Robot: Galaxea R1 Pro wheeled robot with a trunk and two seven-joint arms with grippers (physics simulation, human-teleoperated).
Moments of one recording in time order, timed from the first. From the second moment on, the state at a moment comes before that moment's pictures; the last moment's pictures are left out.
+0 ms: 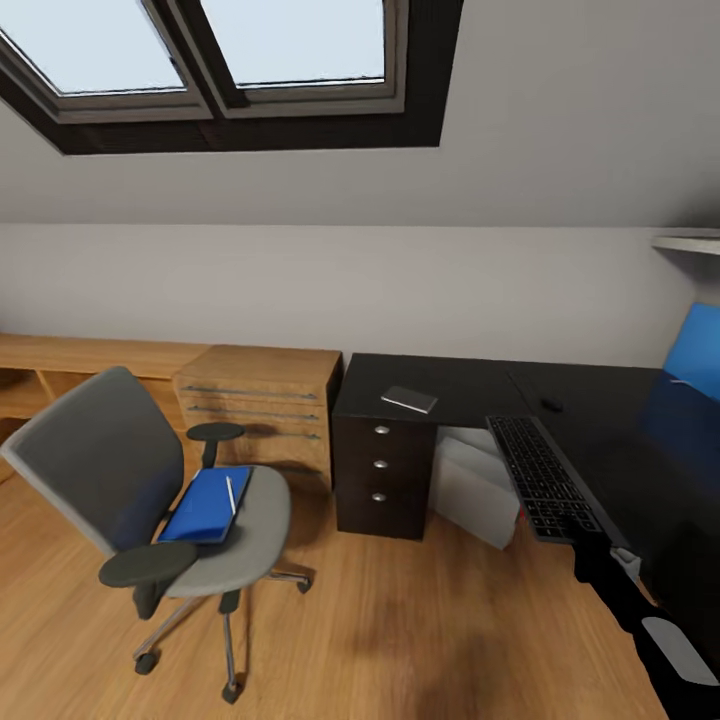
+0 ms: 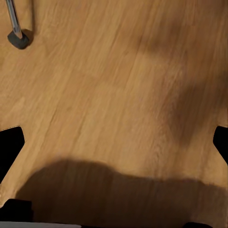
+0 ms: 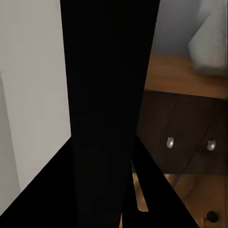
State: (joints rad) left arm -0.11 -0.14 -0.10 -0.45 0.29 -0.17 0.06; right arm -0.45 -0.28 -0.33 -0.62 -1.32 0.35 0.52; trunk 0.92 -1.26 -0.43
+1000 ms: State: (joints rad) left arm -0.11 -0.14 -0.10 -0.45 0.29 -0.17 0.06; right arm -0.45 -0.28 -0.33 -0.70 -1.32 0.36 0.52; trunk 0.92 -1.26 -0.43
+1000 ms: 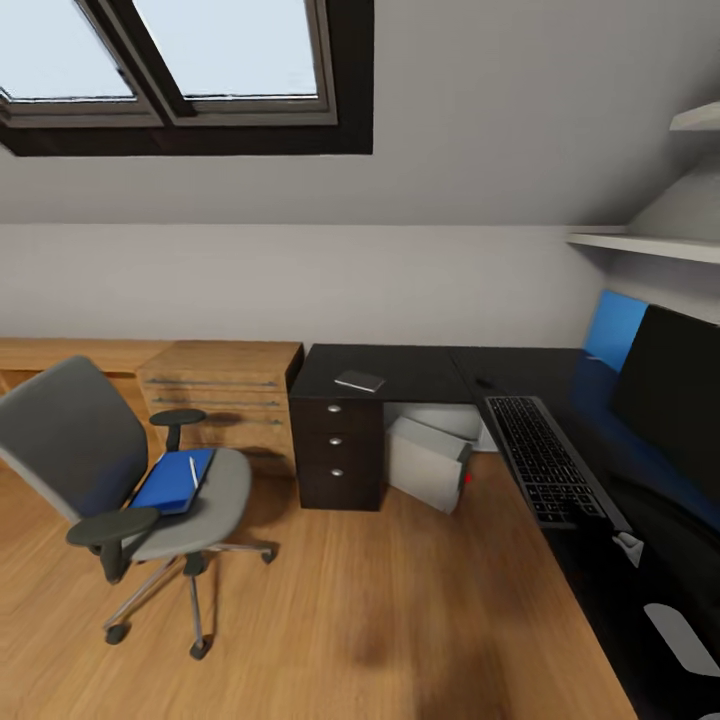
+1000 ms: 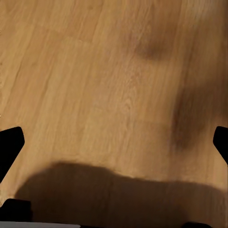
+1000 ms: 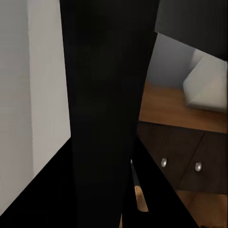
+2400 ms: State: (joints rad) left arm -0.11 -0.14 -0.10 -0.45 0.29 -0.17 0.06; right arm -0.45 -0.27 -0.31 -0.70 -1.18 0.36 0.64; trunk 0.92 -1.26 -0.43
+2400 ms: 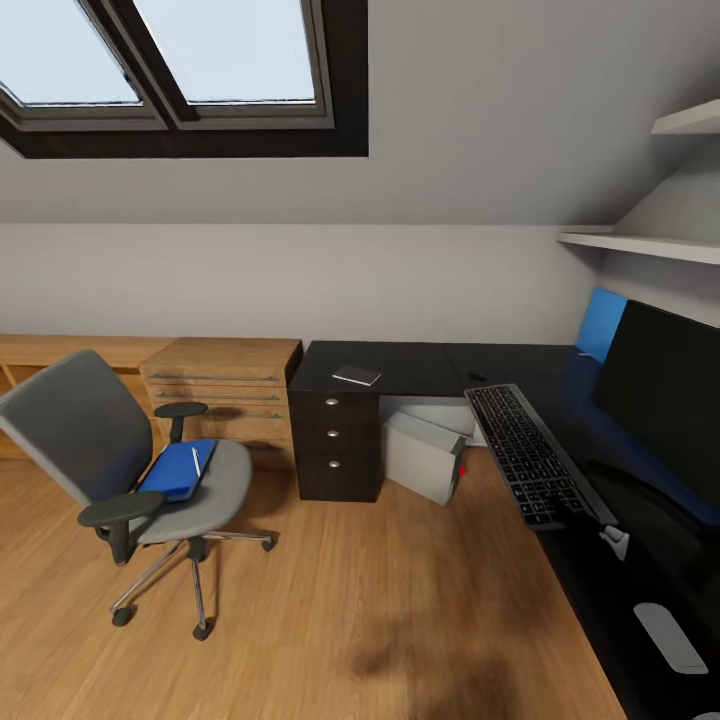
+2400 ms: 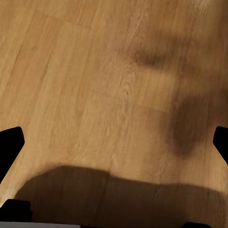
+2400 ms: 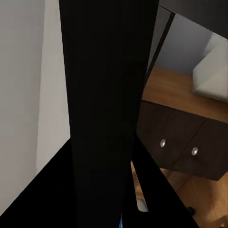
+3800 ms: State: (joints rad) left arm -0.11 -0.14 -0.10 -0.45 0.29 -0.17 0.06; right arm -0.45 -0.26 -0.31 -0.61 -1.18 0.33 0.63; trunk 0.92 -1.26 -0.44
